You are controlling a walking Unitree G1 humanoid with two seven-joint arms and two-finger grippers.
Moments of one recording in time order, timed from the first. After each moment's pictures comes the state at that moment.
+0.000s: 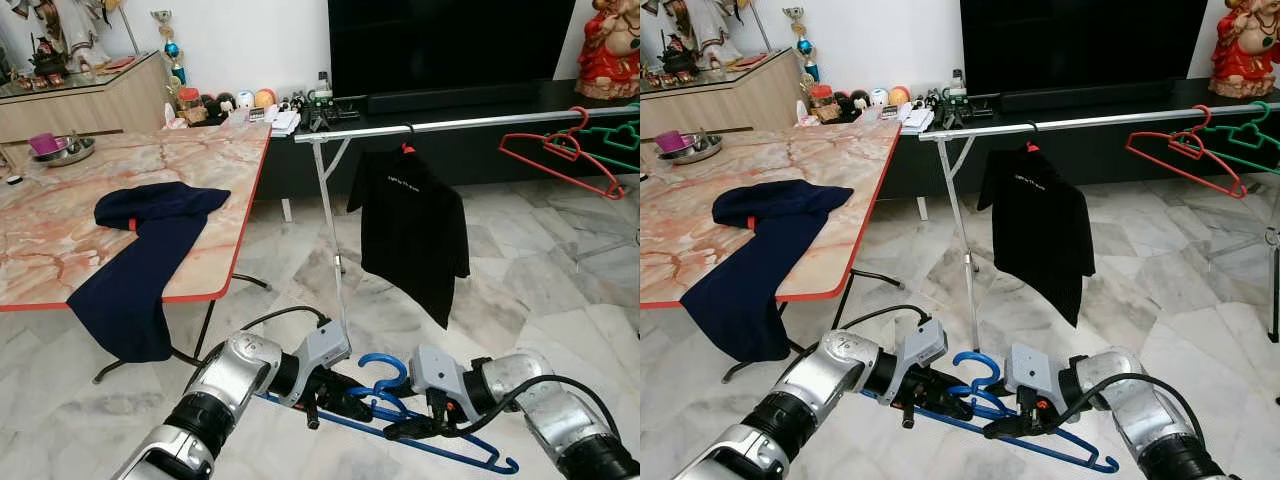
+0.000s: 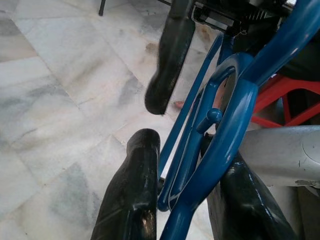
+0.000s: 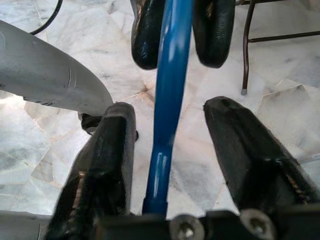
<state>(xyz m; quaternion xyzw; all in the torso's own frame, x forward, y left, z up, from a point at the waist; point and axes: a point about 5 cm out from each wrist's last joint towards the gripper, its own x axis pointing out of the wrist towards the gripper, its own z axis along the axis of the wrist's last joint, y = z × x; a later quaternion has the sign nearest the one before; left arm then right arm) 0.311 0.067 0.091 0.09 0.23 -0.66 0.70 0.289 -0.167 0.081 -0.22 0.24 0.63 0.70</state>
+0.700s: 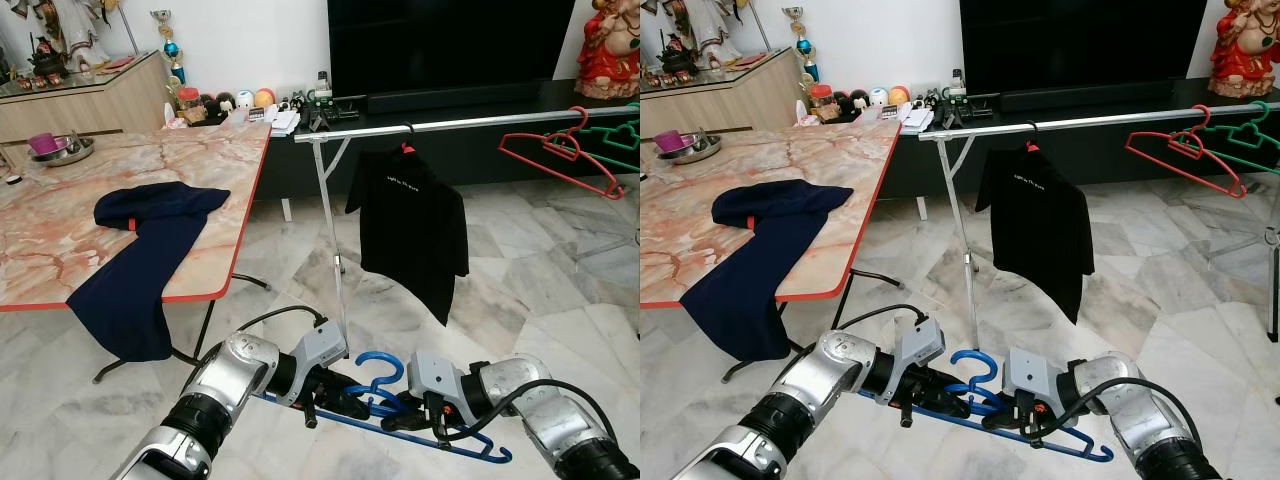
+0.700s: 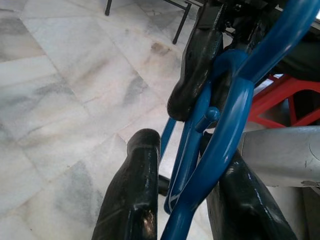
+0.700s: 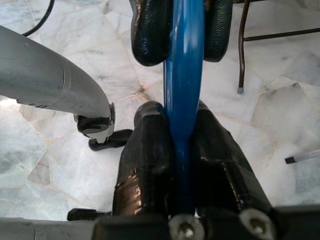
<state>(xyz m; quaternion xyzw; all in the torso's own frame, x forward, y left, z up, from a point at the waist) 0.311 0.071 0.089 0.10 0.23 -0.66 0.71 0.289 -0.165 0.078 -0.22 0.24 0.62 0.71</state>
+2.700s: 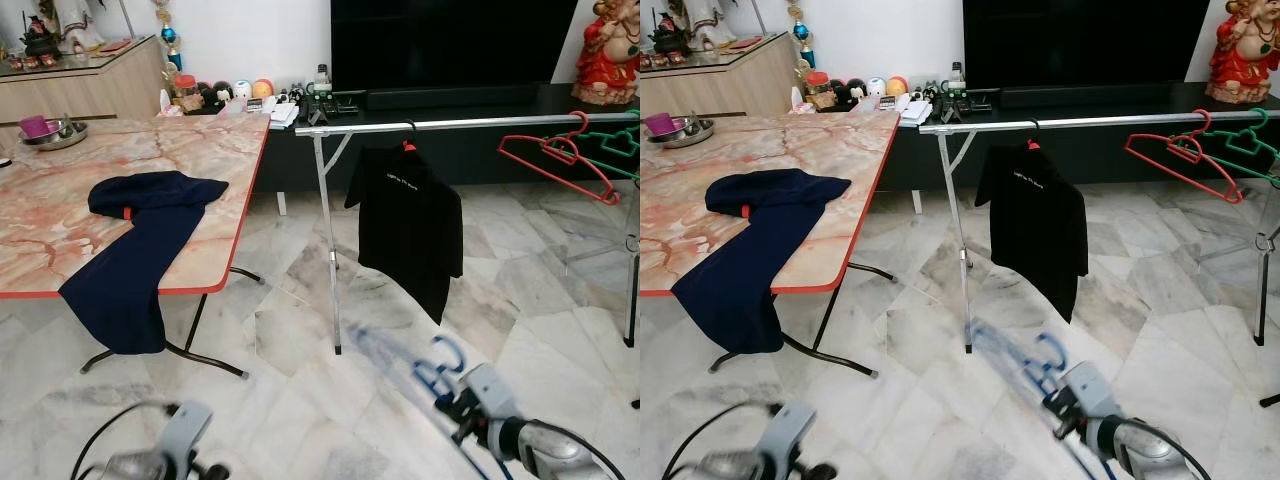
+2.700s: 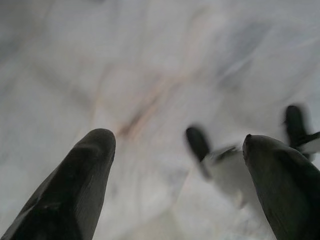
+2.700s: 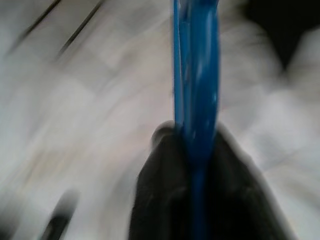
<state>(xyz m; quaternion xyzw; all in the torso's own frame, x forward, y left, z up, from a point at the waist) 0.220 0.246 -0.046 0.10 0.46 -0.11 0.87 0.270 -0.236 0.014 -0.04 0.27 0.14 0.95</state>
